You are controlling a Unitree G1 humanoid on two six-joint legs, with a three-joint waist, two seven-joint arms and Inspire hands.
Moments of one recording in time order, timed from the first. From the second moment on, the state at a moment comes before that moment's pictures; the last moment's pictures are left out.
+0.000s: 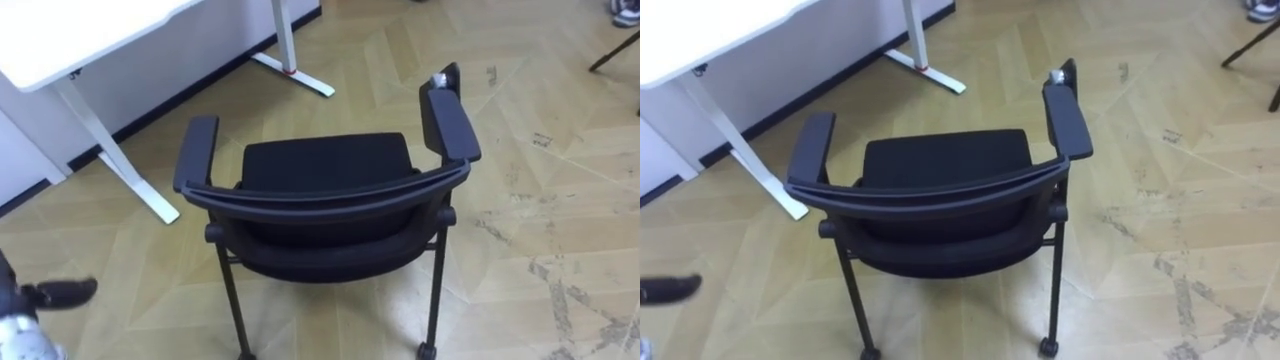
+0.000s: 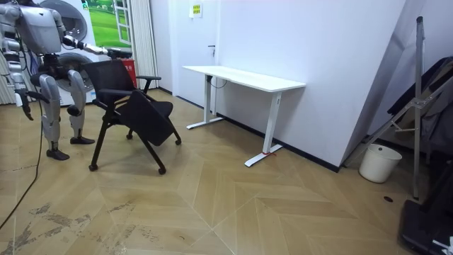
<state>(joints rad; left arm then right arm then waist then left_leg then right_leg) 0.06 0.32 0.32 0.34 0.44 0.09 0.34 0.13 -0.28 -0.27 1.24 0.27 0.07 0.03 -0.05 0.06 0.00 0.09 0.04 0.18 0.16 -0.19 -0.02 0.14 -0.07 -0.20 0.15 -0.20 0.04</state>
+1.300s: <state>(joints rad) -0.17 0.62 -0.17 -0.24 0.81 0.26 -0.68 0.01 -0.34 -0.18 1.37 0.19 0.04 0.07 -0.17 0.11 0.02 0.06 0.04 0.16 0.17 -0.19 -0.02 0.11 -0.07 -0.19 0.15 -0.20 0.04</state>
